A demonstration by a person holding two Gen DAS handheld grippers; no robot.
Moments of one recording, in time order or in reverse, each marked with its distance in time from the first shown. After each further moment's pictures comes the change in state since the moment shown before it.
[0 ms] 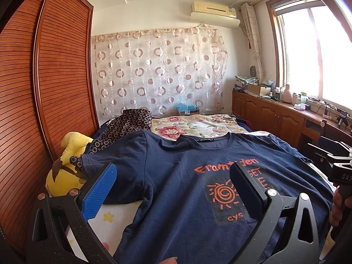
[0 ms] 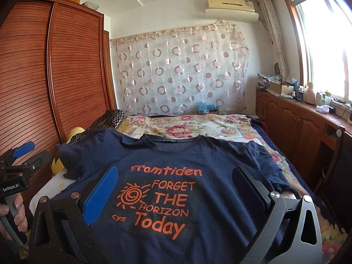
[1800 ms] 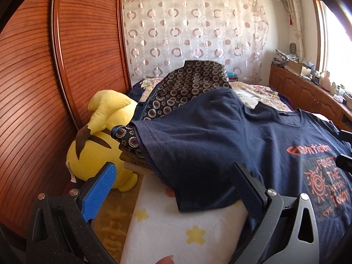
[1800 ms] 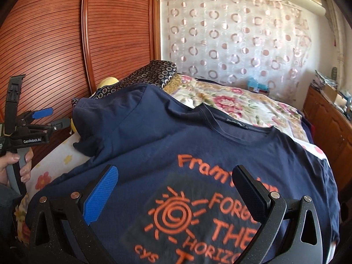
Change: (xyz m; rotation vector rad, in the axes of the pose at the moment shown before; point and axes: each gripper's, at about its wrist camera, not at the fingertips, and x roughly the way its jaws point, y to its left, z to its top) left arm 0.116 0.144 -0.032 -0.067 0.261 0.180; right arm 0.117 0.008 0.044 -0.236 0.264 0.254
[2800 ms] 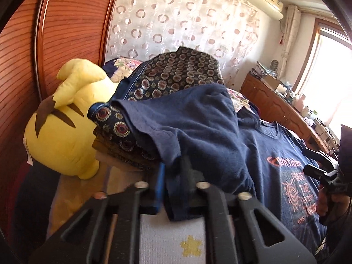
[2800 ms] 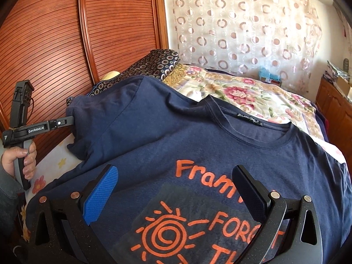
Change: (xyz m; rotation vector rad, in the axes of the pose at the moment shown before) left arm 0.032 0.038 -0.003 -0.167 0.070 -0.301; right arm 0.062 -0.019 0.018 0.020 0.042 0.066
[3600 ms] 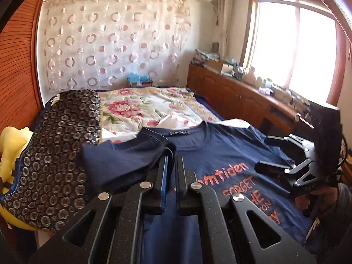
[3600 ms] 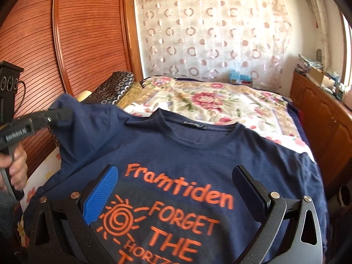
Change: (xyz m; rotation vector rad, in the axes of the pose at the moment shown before) left arm 0.019 -0.182 0.043 0.333 -0.005 -0.235; right arm -0.042 -0.010 -0.009 0.101 -0.060 -0.148
